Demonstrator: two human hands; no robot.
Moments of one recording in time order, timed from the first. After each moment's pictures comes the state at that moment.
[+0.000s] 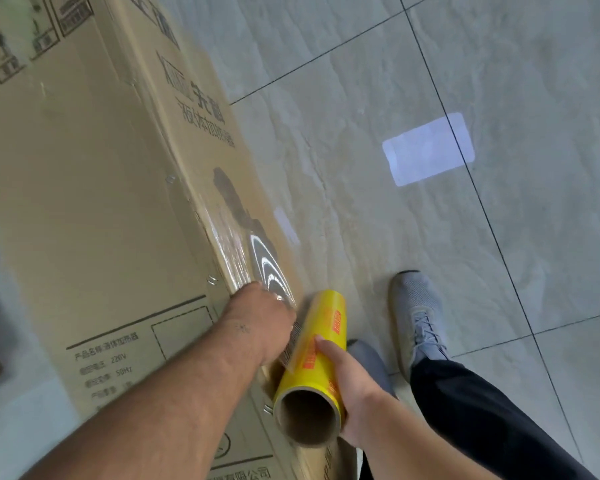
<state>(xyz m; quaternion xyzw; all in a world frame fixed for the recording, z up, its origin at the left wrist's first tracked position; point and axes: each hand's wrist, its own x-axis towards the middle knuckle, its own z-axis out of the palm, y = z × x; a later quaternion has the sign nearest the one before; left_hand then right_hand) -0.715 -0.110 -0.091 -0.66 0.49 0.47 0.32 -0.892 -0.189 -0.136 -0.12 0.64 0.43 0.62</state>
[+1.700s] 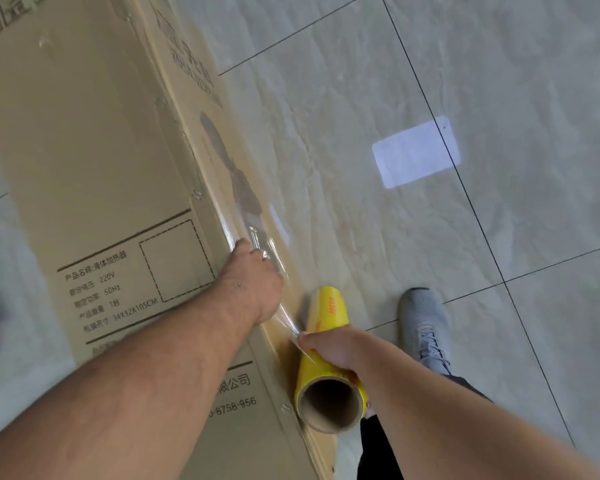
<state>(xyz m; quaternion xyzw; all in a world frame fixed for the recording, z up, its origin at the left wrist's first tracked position) -0.799 -0.109 -0.066 -0.68 0.44 0.42 0.41 -0.945 -0.202 -0.116 -0.51 0.45 0.63 0.36</state>
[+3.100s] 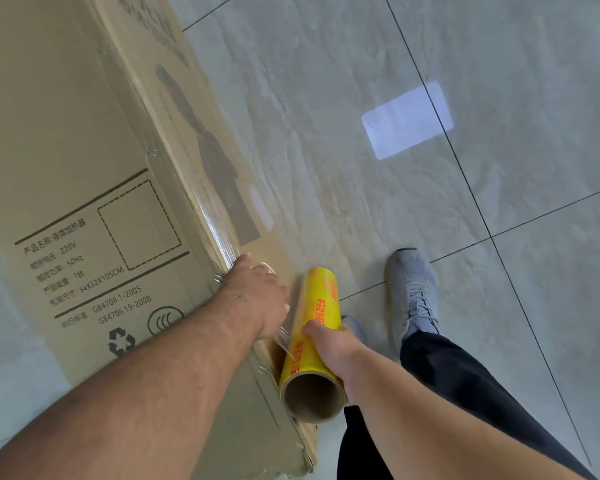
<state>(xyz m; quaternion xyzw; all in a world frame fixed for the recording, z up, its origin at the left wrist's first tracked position) -0.880 -0.108 -0.077 -0.66 0.44 0.51 0.34 -1.022 -0.191 -0.099 -0.36 0.59 0.50 0.52</state>
